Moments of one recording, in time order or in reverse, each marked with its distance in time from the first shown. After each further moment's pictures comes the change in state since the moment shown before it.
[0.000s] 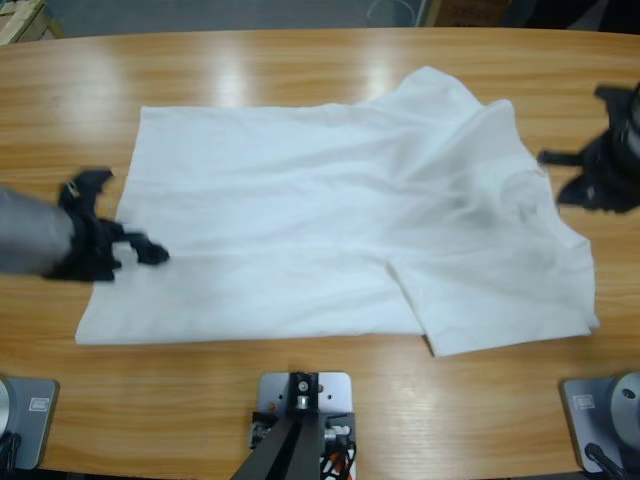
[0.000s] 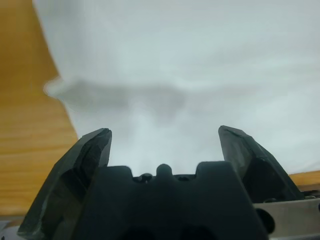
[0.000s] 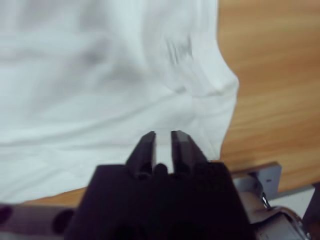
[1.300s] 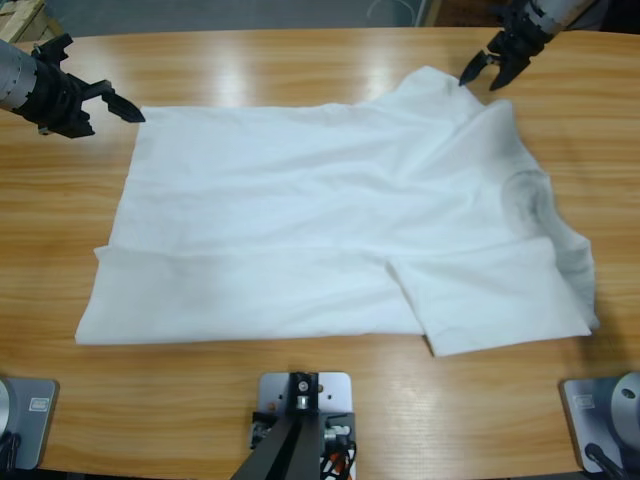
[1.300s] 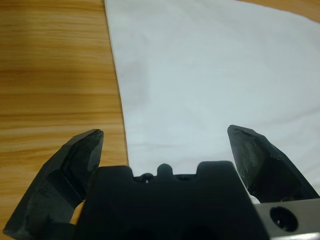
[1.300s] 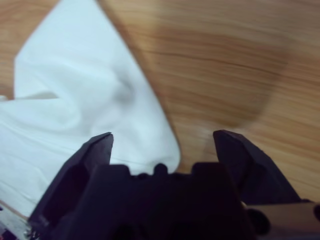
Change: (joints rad) arm 0 0.618 0.176 -0.240 -0.151 -0.238 0.514; arm 1 -0.569 0.923 -1.126 0.204 0.511 -0.902
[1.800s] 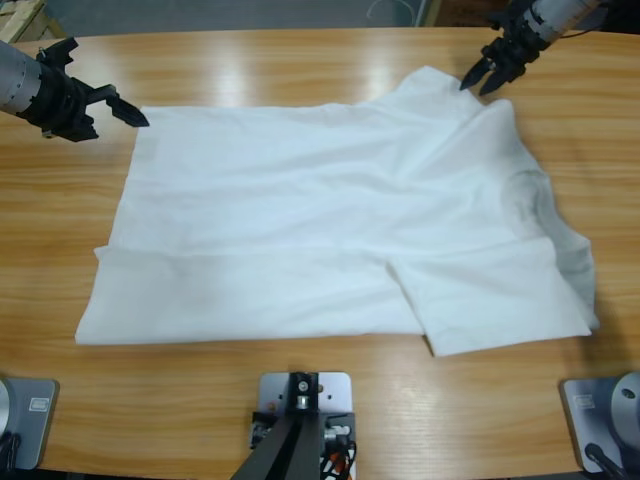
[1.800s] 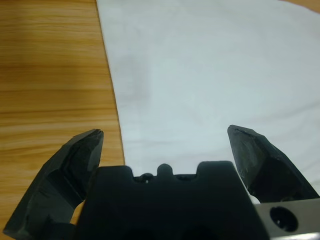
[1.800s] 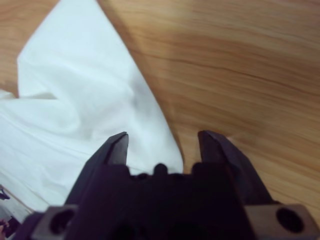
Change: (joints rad) arm 0 -0.017 0.000 0.009 0.000 0.000 0.000; arm 1 -0.014 0.037 -0.022 0.013 0.072 -0.048
